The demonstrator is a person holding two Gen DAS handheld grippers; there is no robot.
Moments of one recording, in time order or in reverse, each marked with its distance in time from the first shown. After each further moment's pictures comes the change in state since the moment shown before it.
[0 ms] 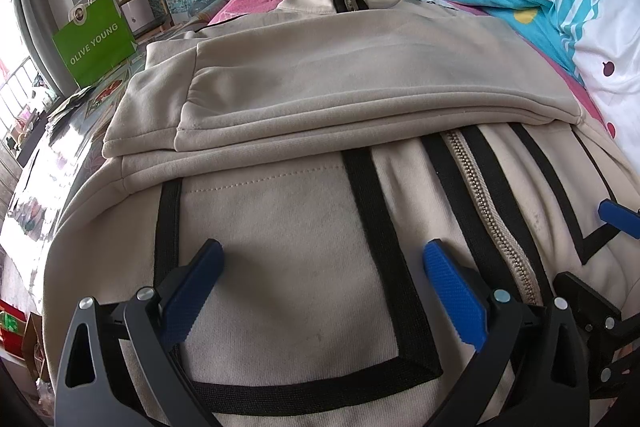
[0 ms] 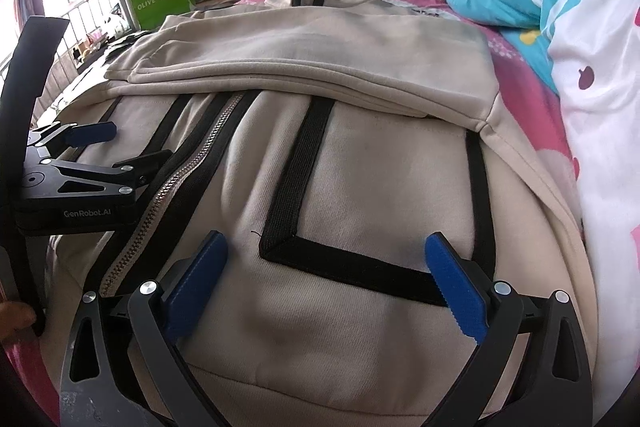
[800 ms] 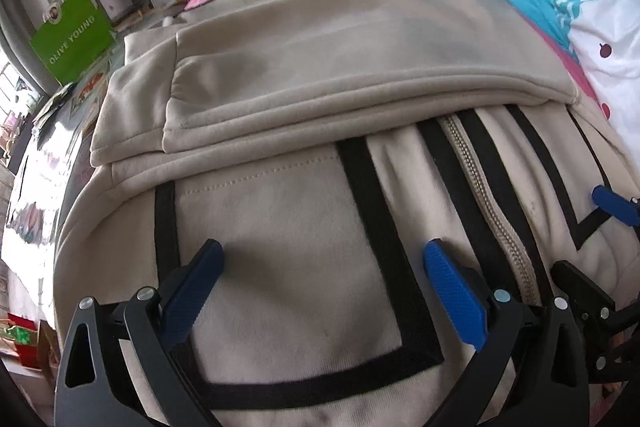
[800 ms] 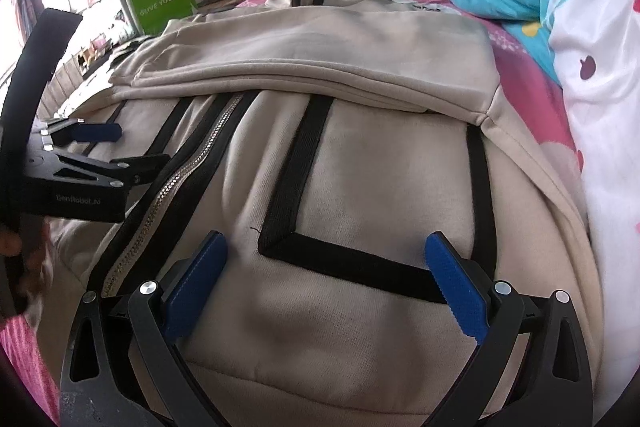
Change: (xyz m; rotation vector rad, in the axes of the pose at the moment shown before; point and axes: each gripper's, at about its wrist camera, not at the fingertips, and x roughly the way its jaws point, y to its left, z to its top) left arm 0.004 0.005 0.018 0.057 0.155 -0.039; right arm -0.009 -0.005 0.002 0.006 -0.019 0.013
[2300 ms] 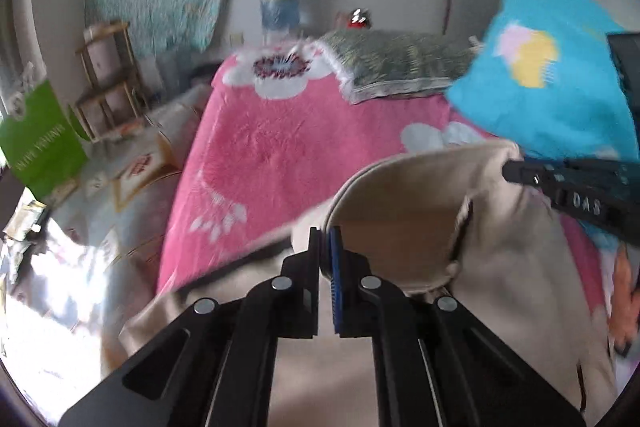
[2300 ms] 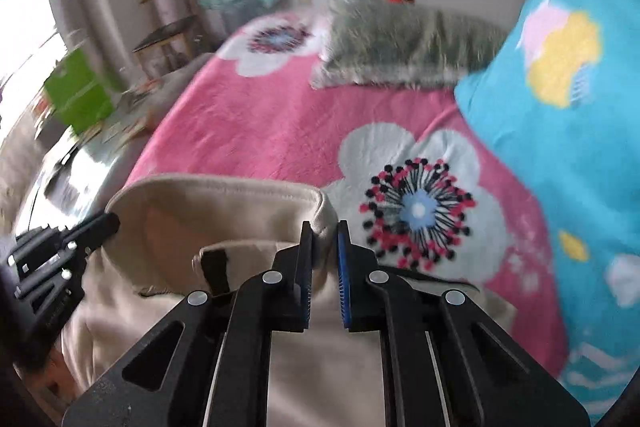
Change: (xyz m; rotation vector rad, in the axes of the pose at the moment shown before) left arm -0.005 0.071 0.226 0.018 -0.296 -0.062; right arm 0.101 -0.037 0.294 0.038 0.013 -0.026
